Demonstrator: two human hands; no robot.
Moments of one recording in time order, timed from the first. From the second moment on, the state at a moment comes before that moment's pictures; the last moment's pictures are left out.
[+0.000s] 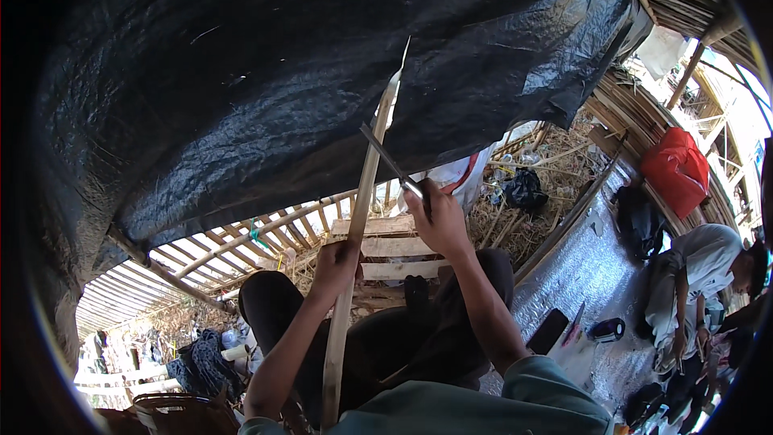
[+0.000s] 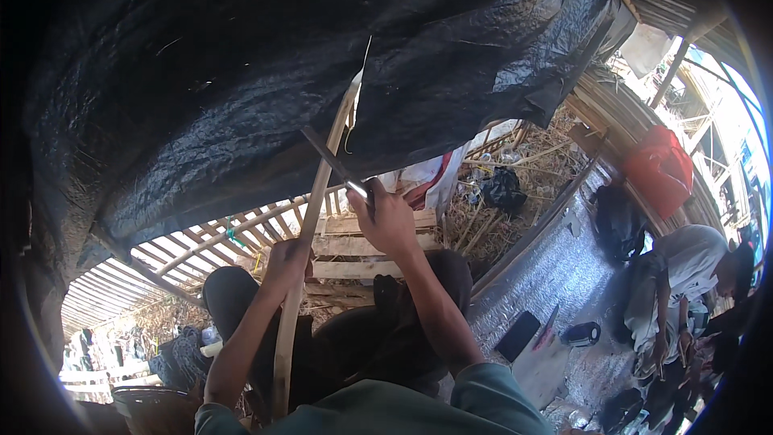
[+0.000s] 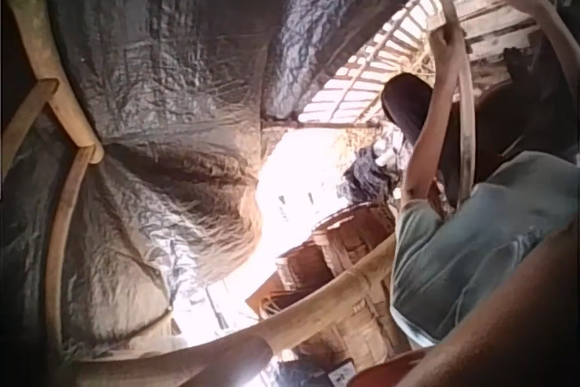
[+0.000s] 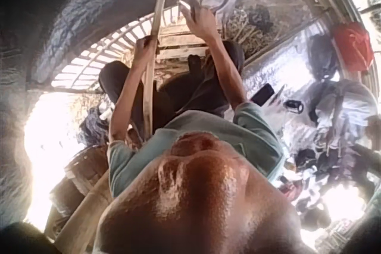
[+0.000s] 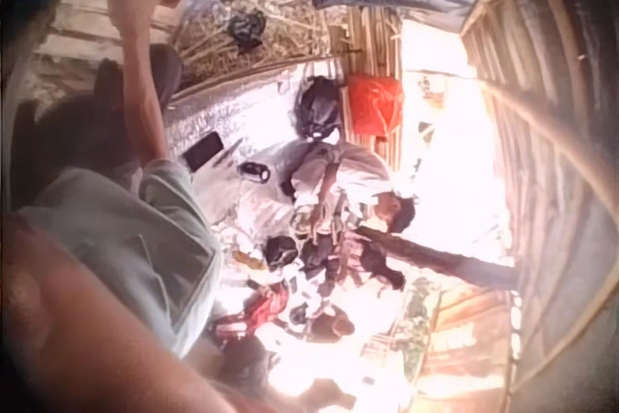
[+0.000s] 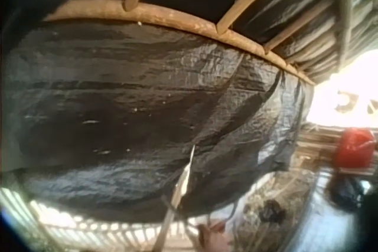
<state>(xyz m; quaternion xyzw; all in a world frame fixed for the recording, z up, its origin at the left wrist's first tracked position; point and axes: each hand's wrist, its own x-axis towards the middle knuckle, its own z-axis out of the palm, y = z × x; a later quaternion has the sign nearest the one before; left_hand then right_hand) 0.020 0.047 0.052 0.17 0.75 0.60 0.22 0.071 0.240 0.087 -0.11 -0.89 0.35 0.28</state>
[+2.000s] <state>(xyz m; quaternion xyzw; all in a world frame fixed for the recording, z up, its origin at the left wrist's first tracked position) 0.016 0.031 0.007 0.21 0.74 0.63 0.09 -0.047 0.341 0.045 -0.14 -0.93 0.20 0.26</state>
